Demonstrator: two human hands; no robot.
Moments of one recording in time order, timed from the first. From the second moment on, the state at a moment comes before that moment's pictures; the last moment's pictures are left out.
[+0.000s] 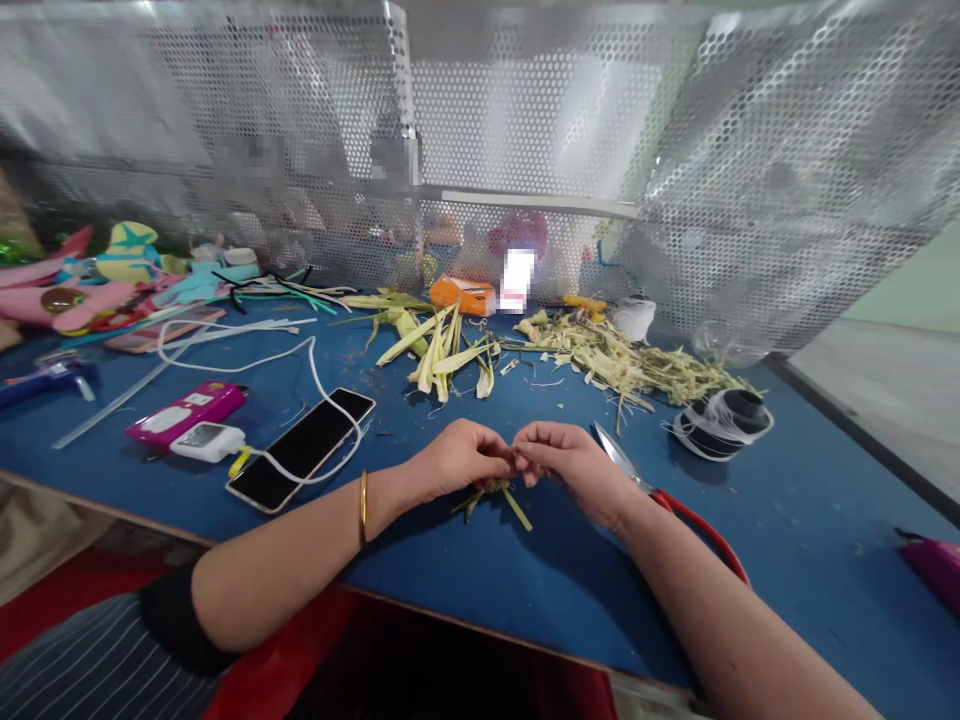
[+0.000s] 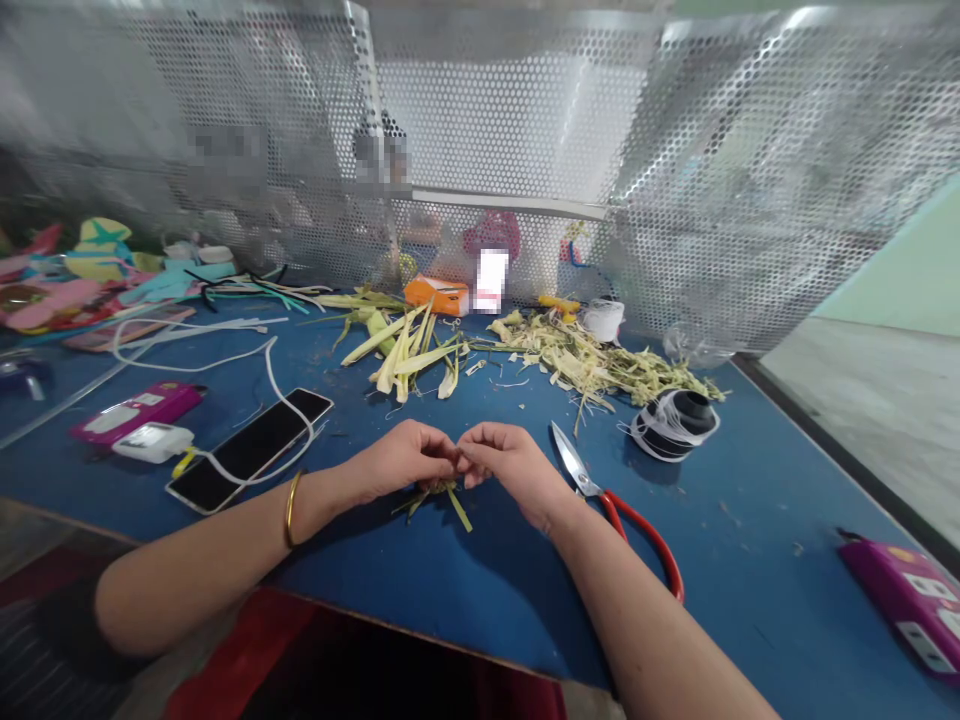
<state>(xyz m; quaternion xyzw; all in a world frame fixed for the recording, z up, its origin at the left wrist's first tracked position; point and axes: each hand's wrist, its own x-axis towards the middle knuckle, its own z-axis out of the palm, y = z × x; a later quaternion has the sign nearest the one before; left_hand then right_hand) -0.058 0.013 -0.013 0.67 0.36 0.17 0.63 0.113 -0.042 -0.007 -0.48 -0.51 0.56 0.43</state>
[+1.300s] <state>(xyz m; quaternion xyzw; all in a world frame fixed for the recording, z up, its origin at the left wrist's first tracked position) -0.059 0.020 -0.009 0.62 0.42 0.23 0.62 0.128 -0.036 -0.013 -0.55 -0.65 0.36 0.38</state>
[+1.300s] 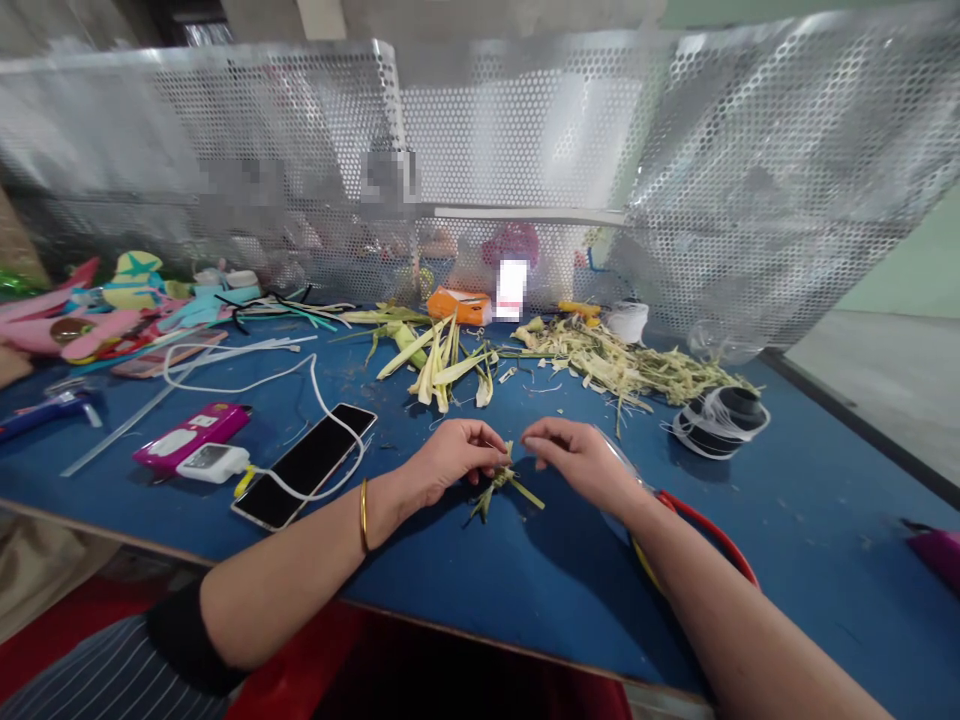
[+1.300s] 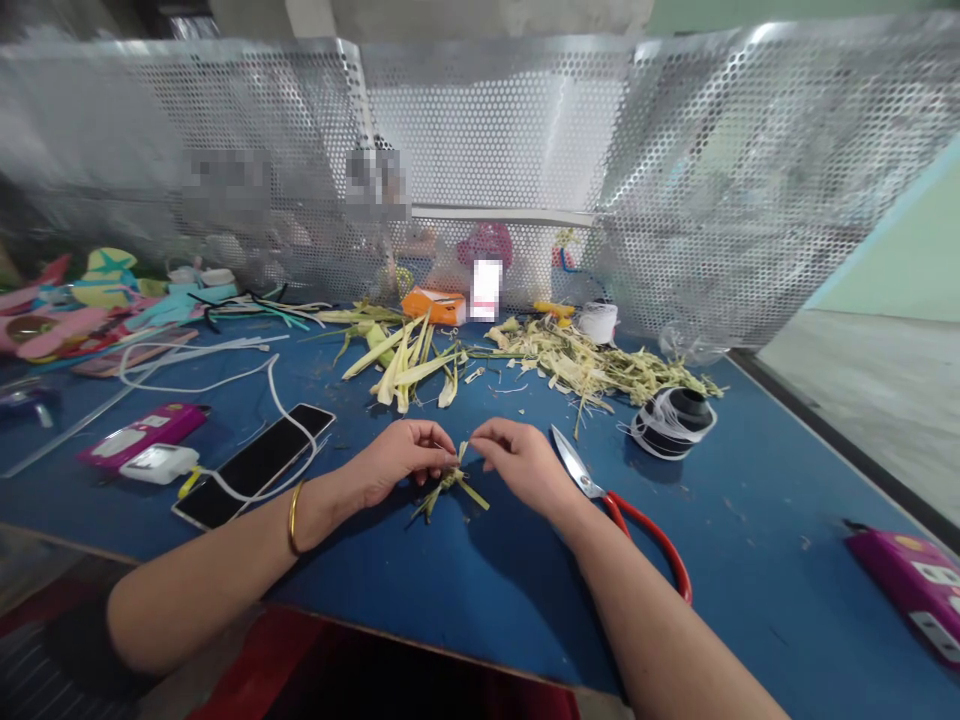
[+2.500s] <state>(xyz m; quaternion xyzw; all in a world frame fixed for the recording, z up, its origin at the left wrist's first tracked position) -0.058 0.017 -0.029 0.88 0.34 0.33 0.06 0.113 -0.028 -0.032 -0.53 -0.62 0.42 0.40</state>
